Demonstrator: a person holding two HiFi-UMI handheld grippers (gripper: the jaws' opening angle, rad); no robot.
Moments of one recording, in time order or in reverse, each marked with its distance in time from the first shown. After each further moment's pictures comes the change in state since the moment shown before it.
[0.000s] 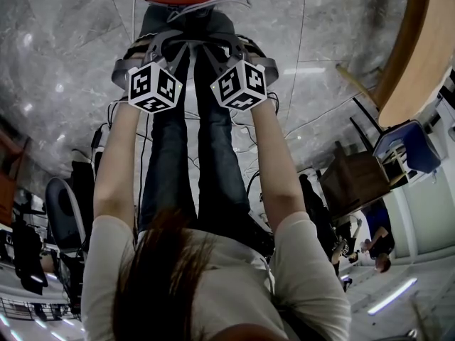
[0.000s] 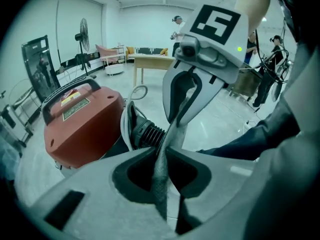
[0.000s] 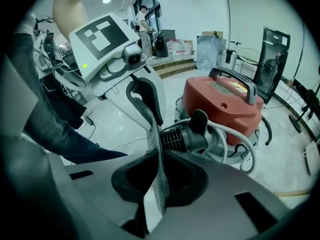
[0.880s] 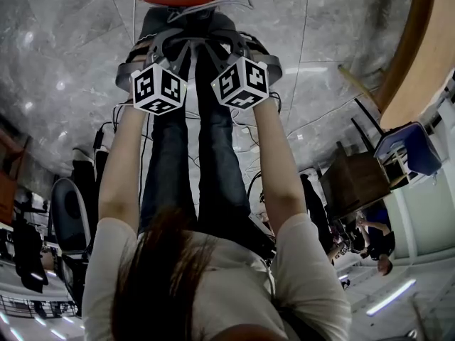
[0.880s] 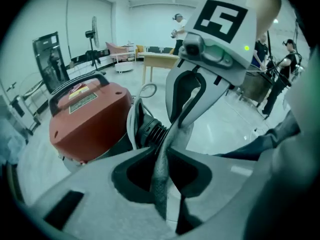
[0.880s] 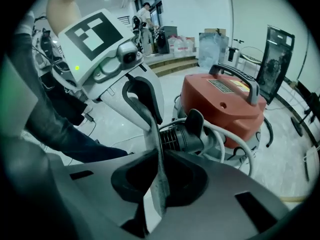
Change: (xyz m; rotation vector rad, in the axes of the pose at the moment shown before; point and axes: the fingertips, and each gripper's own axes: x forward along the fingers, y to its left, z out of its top) left arm 0.006 0.010 0.001 -0.085 0.008 0.068; right arm 0.005 -0.011 -0.001 -0.026 0.038 0.012
